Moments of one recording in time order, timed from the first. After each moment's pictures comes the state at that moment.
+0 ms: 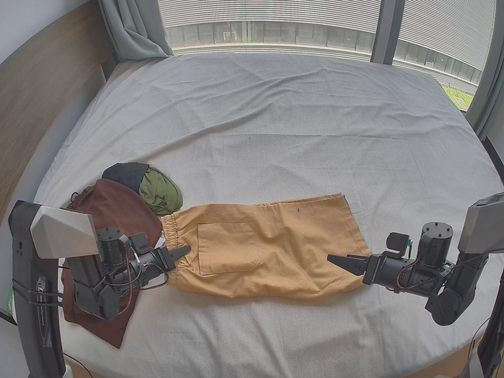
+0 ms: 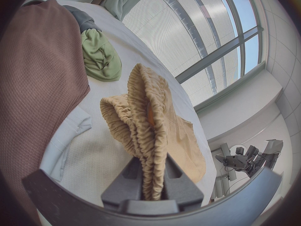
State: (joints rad) left arm -0.15 2.42 -0.57 -1.55 -0.53 -0.60; right arm 0.32 2.12 -0.29 -1.54 0.48 0.51
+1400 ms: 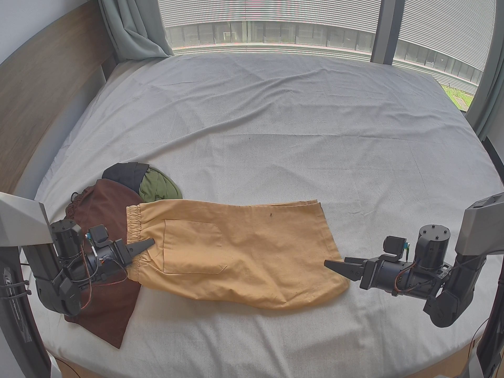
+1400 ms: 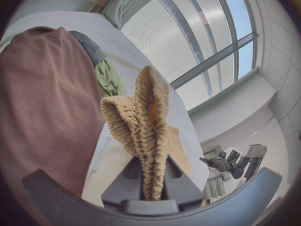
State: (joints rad) left arm 0.07 2.23 -0.40 -1.55 -0.75 -0.58; right arm 0.33 2.14 -0.28 -1.54 0.48 0.46
